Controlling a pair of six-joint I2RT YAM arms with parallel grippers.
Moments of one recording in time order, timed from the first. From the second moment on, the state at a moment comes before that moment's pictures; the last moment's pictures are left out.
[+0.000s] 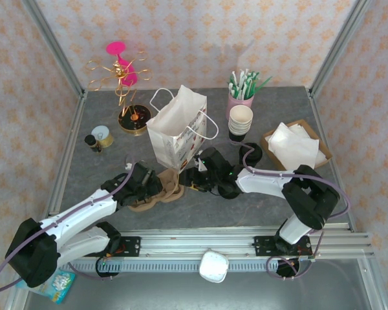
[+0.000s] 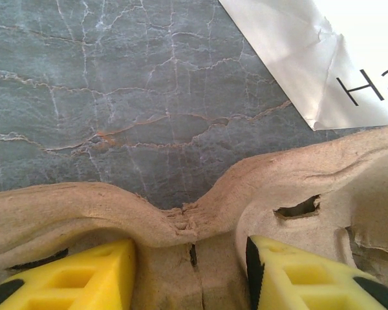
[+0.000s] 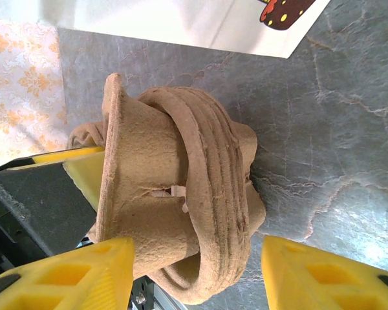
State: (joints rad) left arm -0.58 1.02 0.51 -0.51 -0.10 -0.93; right arm 0.85 1.59 0.80 0.04 -0.45 1.01
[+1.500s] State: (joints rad) left arm -0.66 0.89 0.63 -0.64 -0.13 -0.88; right arm 0.87 1.58 0.75 0.06 -0.40 1.04
